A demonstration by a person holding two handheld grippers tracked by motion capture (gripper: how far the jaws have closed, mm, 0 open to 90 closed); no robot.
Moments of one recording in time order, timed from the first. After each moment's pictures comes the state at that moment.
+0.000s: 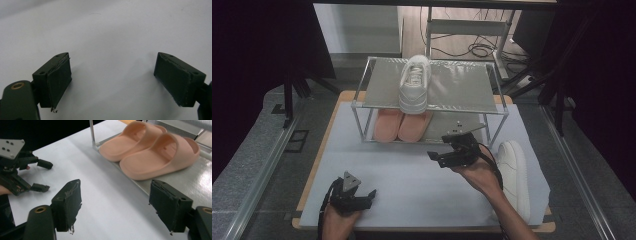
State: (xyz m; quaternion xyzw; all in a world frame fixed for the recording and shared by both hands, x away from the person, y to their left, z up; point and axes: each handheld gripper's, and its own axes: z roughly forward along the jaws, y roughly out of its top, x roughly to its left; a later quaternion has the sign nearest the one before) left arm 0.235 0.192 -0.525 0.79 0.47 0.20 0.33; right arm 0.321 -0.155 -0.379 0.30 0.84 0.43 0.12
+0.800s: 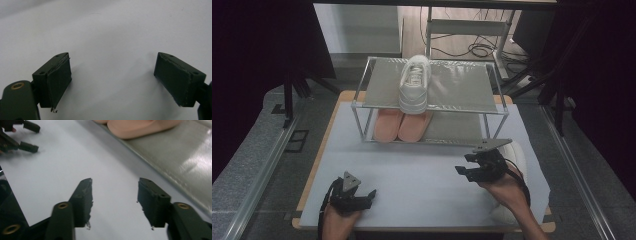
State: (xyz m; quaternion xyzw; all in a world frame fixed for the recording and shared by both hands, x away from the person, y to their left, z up) left arm 0.235 0.192 -0.525 0.79 0.47 0.20 0.33; right arm 0.292 -0.221 -0.398 0.32 0.86 0.37 0.12
